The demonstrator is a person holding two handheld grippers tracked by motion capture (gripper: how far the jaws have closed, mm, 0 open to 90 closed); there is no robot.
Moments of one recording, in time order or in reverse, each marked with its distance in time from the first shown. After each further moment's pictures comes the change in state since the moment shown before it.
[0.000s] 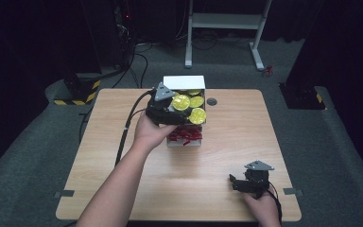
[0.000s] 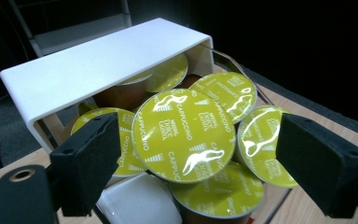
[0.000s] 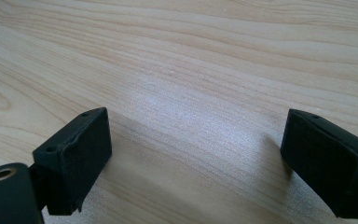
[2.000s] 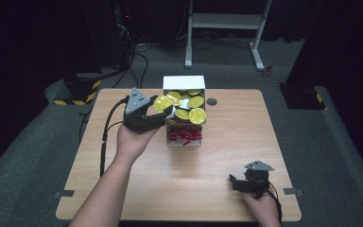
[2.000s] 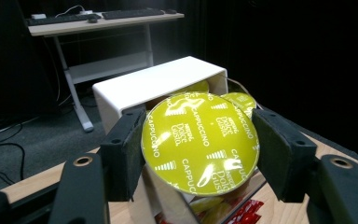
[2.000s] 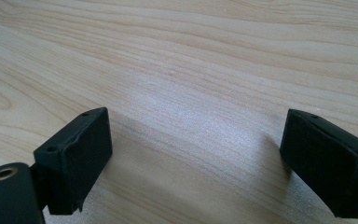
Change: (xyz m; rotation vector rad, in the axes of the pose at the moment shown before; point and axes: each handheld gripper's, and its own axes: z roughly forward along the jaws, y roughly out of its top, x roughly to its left) left arm 0.007 -0.018 -0.070 -0.167 0.077 -0.035; right arm 0.000 0.000 0.000 -0.001 -0.001 0.001
